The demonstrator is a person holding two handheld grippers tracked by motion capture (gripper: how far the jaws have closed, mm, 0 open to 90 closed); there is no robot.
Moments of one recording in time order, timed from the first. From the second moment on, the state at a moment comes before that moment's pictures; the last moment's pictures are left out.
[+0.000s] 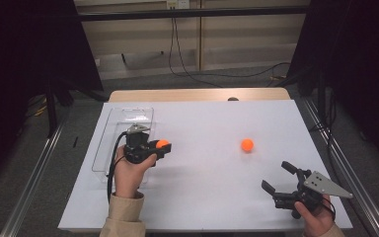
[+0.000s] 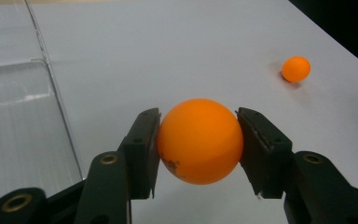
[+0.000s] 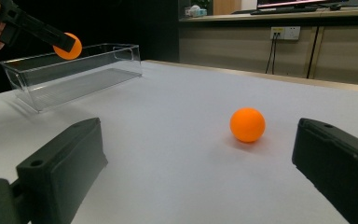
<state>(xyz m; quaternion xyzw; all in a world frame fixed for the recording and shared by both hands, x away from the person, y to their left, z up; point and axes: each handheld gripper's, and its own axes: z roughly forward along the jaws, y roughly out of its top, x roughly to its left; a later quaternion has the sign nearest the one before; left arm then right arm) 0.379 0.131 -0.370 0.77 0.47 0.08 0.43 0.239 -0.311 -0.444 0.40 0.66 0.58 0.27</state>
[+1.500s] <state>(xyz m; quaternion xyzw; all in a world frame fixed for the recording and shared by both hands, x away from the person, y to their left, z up) 0.381 0.158 -0.362 0.76 0.49 0.11 0.42 0.240 -0.312 -0.444 0.40 0.66 0.58 0.27</state>
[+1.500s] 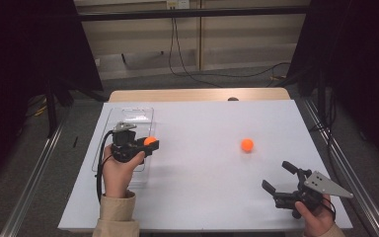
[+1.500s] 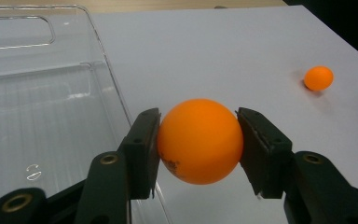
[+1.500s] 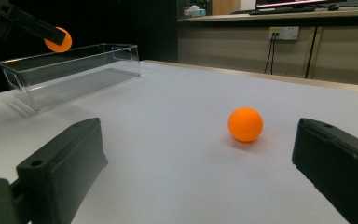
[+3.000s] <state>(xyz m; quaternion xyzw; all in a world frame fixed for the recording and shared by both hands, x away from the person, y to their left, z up) 0.381 0.183 -0.363 0.75 0.50 0.14 0.41 0.240 -0.313 -0.444 0.40 0.66 0.58 0.27</state>
